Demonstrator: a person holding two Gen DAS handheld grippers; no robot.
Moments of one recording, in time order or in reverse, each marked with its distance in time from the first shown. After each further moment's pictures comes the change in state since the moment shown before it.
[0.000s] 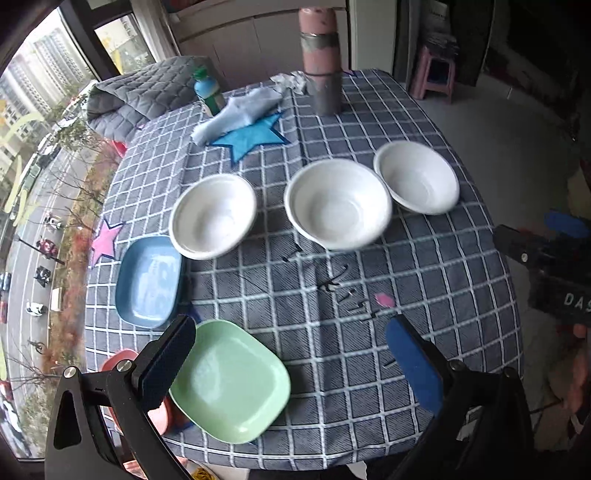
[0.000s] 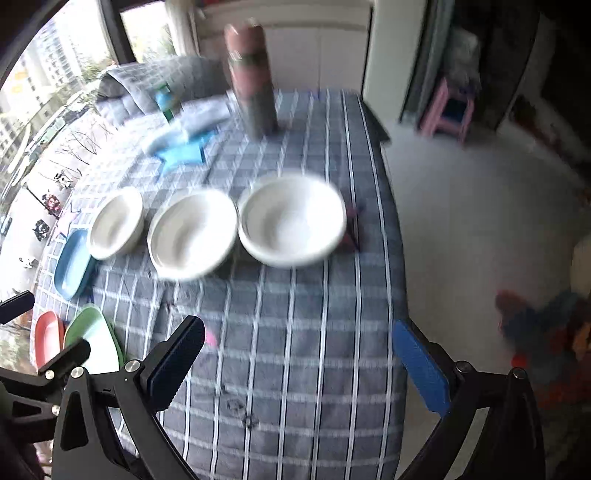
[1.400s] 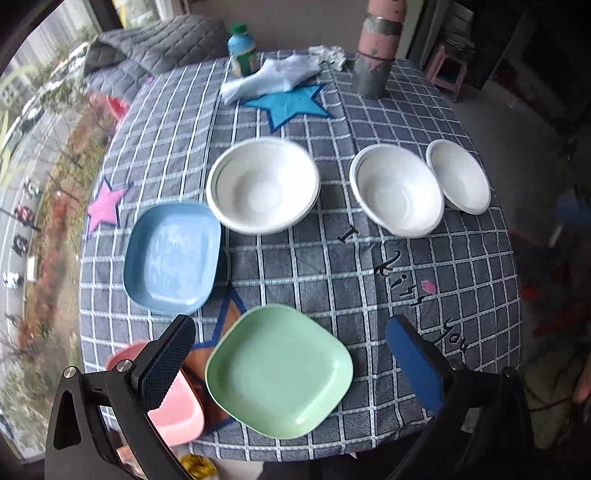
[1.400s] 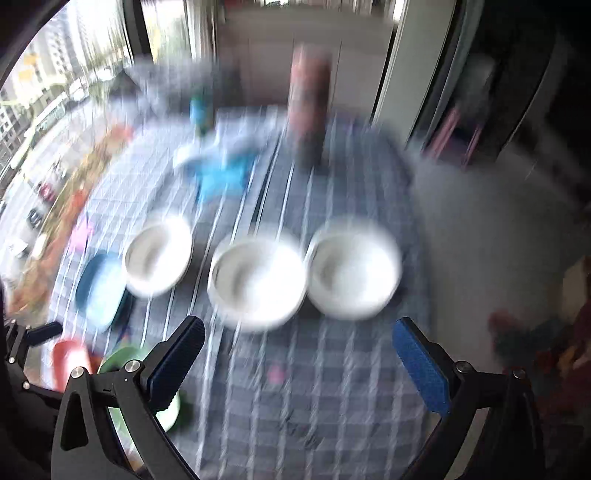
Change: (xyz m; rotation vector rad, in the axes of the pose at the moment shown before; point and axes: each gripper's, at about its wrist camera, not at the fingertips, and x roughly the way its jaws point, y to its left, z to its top) left arm 0.028 0.100 -0.005 -0.081 0.129 -0.115; right arm -0.008 0.094 0.038 -0.026 0.111 -0.005
